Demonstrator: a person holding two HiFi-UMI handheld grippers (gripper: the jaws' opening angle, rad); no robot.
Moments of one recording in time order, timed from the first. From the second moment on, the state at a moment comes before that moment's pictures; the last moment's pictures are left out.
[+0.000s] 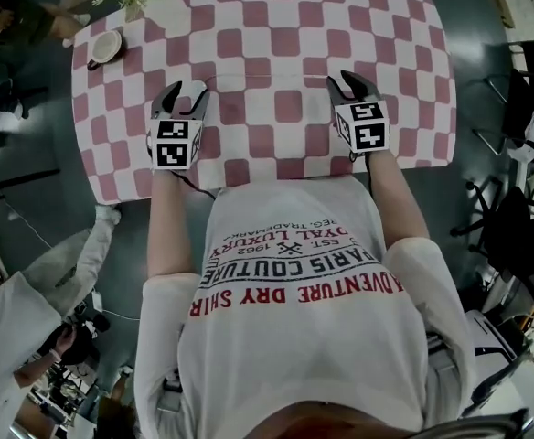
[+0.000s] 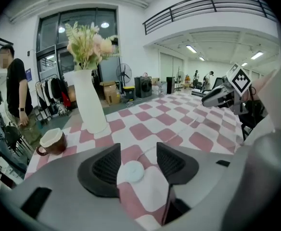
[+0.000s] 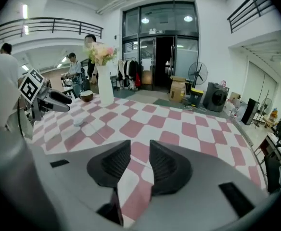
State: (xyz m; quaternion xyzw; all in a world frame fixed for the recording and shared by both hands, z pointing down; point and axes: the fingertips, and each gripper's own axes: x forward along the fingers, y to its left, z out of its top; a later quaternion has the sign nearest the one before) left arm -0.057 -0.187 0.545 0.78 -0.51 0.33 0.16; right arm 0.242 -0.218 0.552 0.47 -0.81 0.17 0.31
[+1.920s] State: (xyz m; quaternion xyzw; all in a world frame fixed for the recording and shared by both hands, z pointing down) left arm 0.016 -0.179 0.343 0.86 -0.50 0.11 -0.03; right arm 0.207 -0.192 0.378 0.47 -0.88 0.01 0.10
